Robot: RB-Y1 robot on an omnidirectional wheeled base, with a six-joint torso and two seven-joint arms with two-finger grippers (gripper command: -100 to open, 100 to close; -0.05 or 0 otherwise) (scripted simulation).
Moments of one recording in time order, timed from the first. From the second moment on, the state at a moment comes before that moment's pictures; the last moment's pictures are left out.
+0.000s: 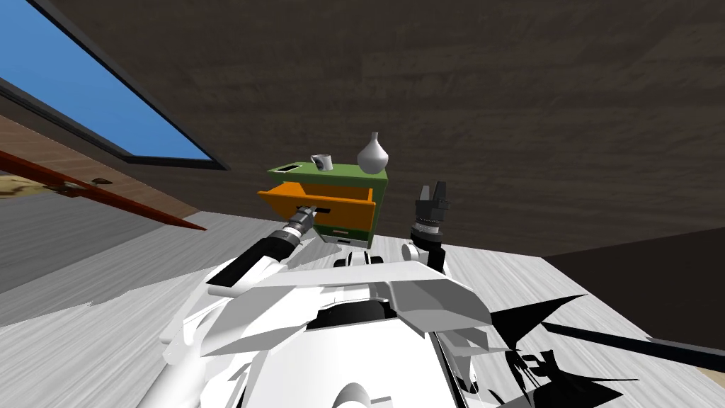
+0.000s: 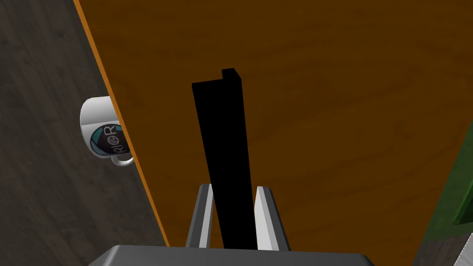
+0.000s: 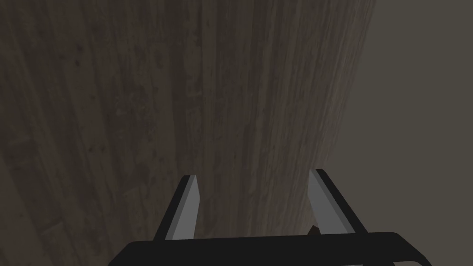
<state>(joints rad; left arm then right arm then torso) 0.50 0.43 -0.10 -2.61 0.12 0.59 0.07 0.48 0.02 -0.01 -2.30 -0.04 -0.65 0.16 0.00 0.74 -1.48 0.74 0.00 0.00</state>
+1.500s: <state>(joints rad) 0.27 0.56 0.05 -2.59 0.25 0.84 0.20 0.48 0.02 -0.01 -2.30 -0.04 -0.65 0.16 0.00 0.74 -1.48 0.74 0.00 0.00</state>
